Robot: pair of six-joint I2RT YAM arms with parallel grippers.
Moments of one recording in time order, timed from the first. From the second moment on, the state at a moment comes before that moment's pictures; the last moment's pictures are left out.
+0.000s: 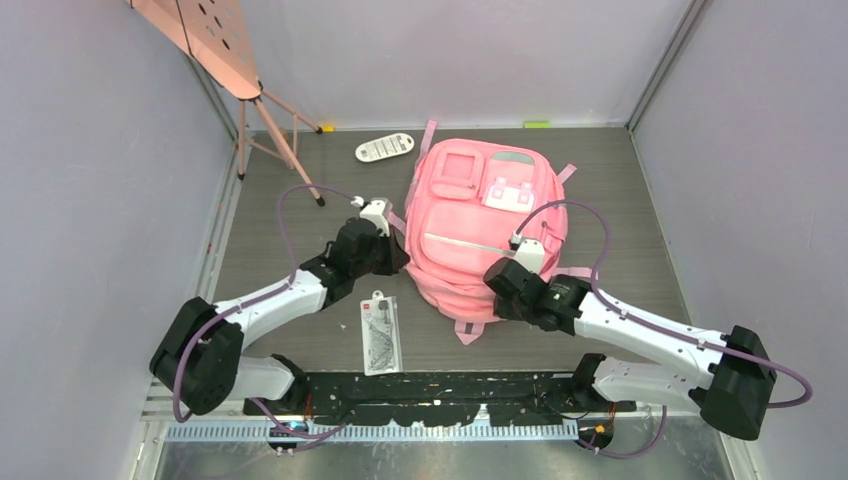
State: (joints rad) left arm -0.63 1.30 0.66 0.10 0.02 -0.52; right arm 0.92 1.03 0.71 -0.74 0.42 0.96
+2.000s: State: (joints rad) left arm -1.13 1.52 0.78 0.38 -0.09 0.16; right arm 0.84 0.96 0.77 -0.74 0.39 0.84
